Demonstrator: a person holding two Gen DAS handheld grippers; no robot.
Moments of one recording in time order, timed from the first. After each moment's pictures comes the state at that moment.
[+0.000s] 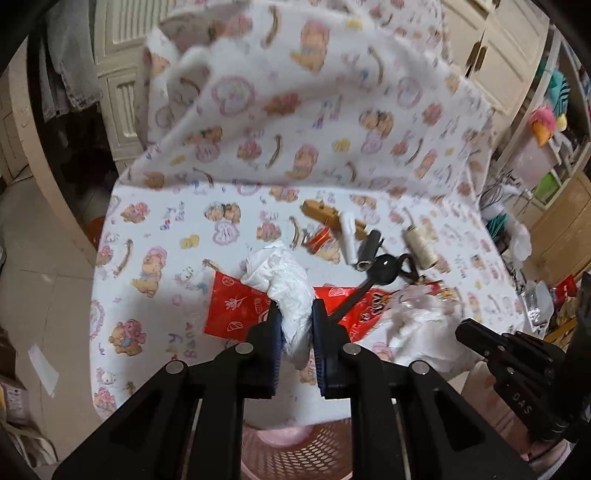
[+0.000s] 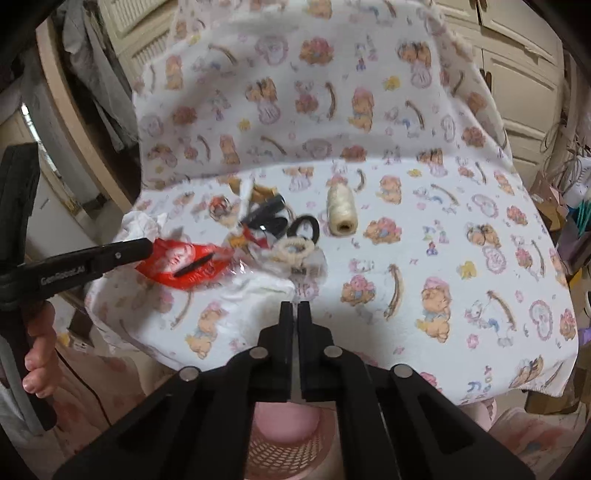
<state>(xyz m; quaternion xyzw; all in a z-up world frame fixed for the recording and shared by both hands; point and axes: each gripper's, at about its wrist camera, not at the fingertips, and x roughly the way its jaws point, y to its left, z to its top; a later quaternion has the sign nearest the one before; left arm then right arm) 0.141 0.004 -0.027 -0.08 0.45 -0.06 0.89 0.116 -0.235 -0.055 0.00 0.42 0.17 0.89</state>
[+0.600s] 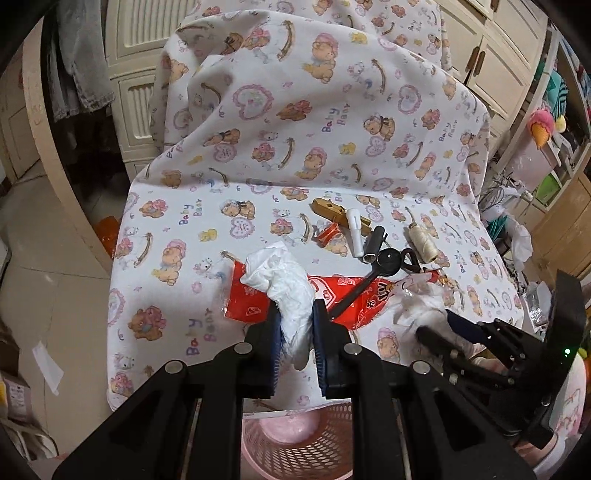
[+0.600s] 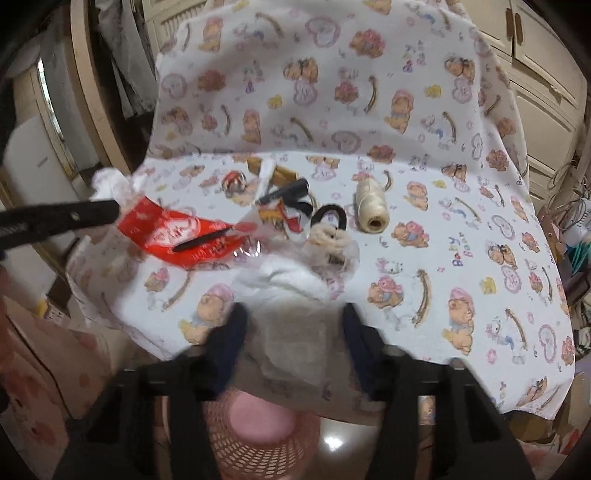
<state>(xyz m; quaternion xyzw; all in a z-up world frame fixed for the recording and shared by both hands) 0.124 0.012 -0.023 -0.07 0.44 -0.06 0.89 0.120 -0.199 -0.082 -0.09 0.42 0.16 0.89</state>
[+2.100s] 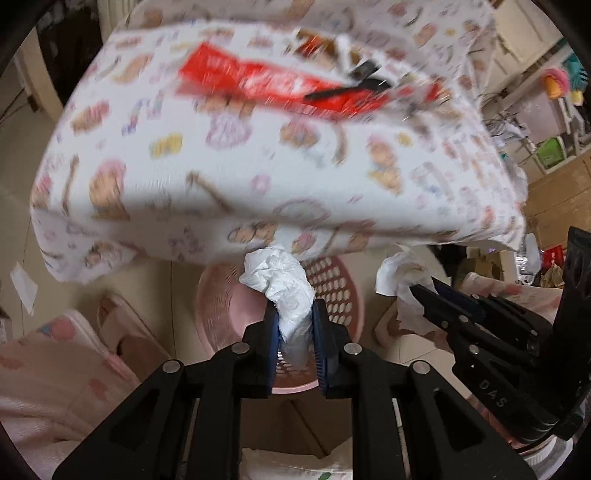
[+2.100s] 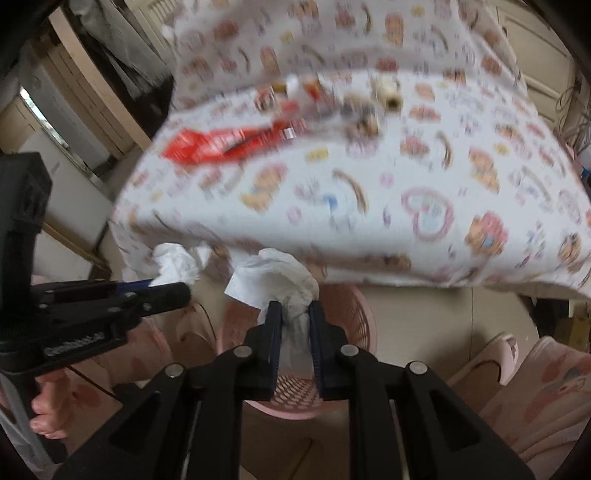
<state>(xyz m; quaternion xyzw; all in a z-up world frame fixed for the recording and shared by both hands) 0.060 -0.022 -0.110 -0.10 0.61 -0.08 0.78 0.058 -0.206 -0.112 0.00 0.54 0.18 0.82</state>
